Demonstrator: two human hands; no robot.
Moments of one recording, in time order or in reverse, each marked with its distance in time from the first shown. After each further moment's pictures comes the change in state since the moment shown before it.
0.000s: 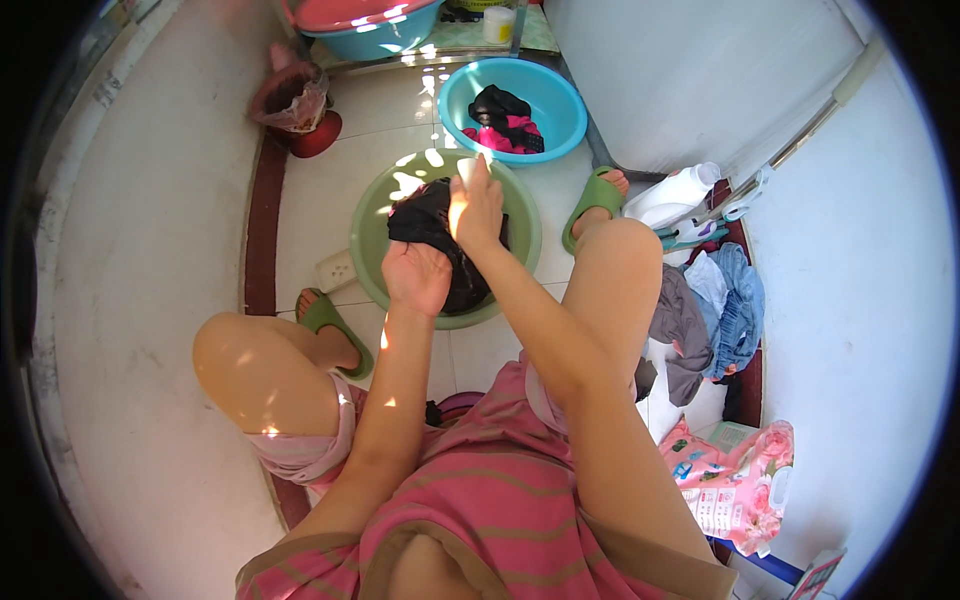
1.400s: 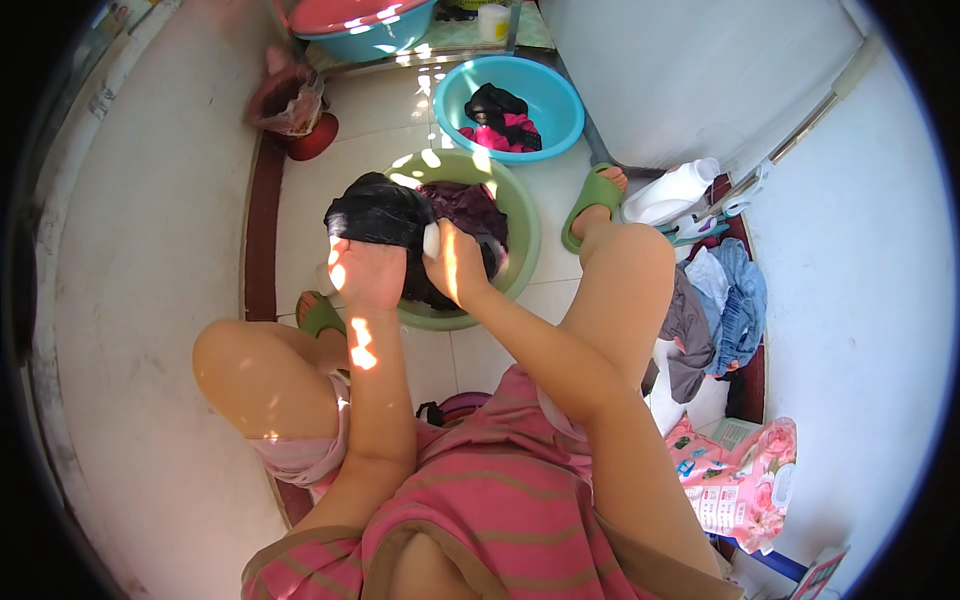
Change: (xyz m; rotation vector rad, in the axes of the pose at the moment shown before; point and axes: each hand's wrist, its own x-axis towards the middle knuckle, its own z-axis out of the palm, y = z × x) left_hand 0.004 0.053 -0.011 0.055 -0.246 0.215; right_hand -0.049 -0.017 -0.007 0.115 -0.326 -0.028
